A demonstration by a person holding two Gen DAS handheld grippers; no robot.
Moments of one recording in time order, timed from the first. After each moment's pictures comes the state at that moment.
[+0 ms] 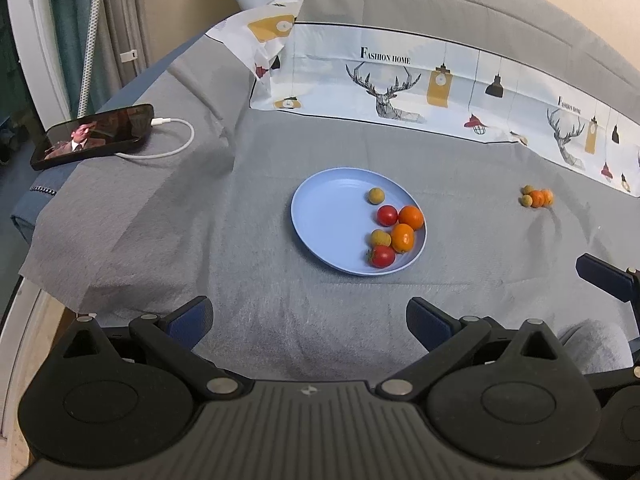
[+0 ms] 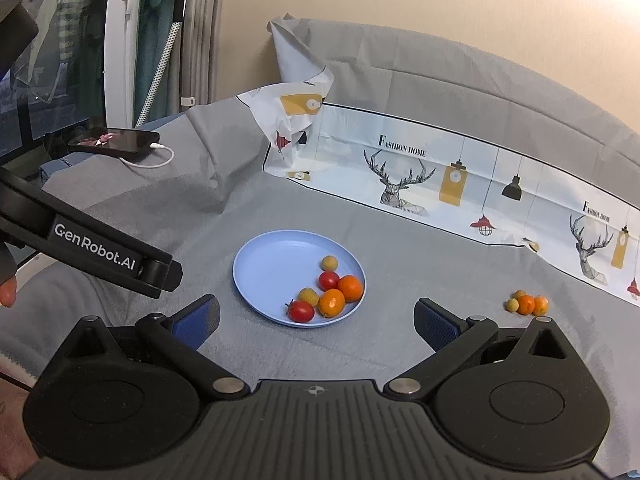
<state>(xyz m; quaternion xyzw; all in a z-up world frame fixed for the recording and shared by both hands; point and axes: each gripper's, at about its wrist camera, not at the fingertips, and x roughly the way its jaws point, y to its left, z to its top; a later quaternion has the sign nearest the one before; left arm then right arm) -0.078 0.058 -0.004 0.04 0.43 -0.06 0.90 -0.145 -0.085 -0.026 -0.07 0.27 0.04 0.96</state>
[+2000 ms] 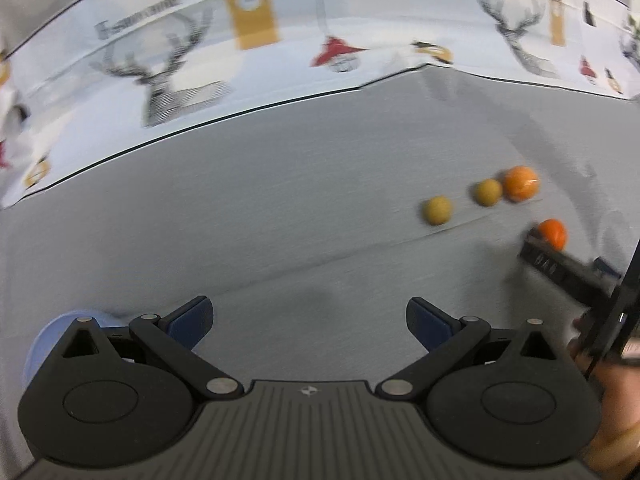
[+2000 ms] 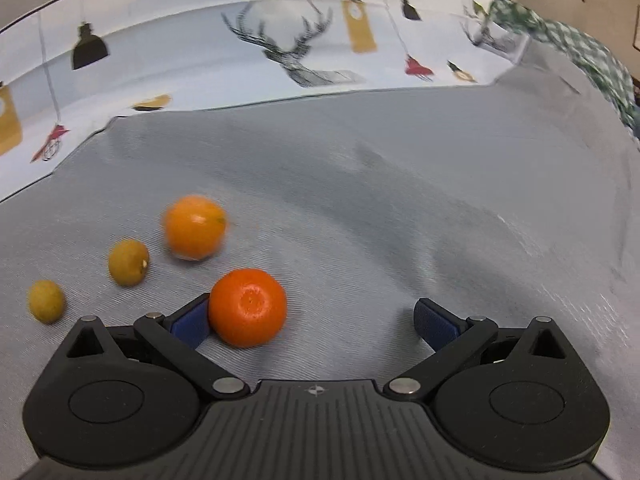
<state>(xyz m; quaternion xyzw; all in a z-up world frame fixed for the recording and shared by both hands) 0.168 -0.292 -0.125 0.17 0.51 -0.17 0.82 0.065 -0.483 -0.223 0.15 0.33 -0.39 0.85</state>
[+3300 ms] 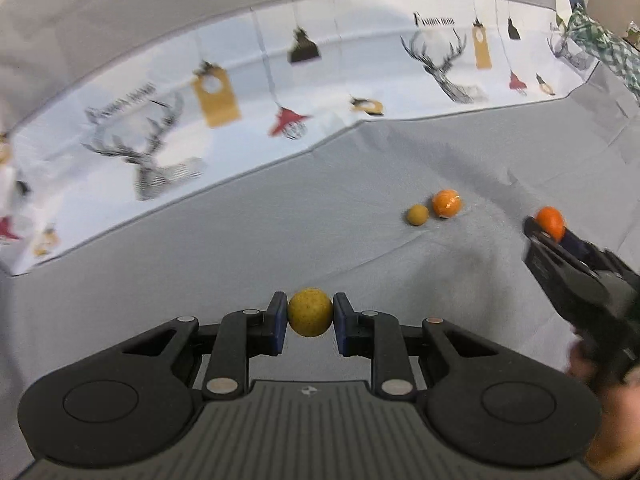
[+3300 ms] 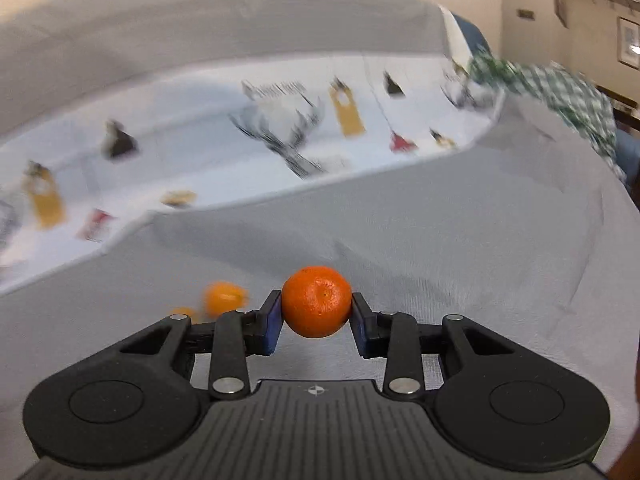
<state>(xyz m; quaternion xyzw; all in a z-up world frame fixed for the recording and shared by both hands) 0.102 -0.267 -0.046 0.20 0.43 -0.24 0.85 -0.003 -0.436 -0.147 0.13 0.22 -0.37 0.89</state>
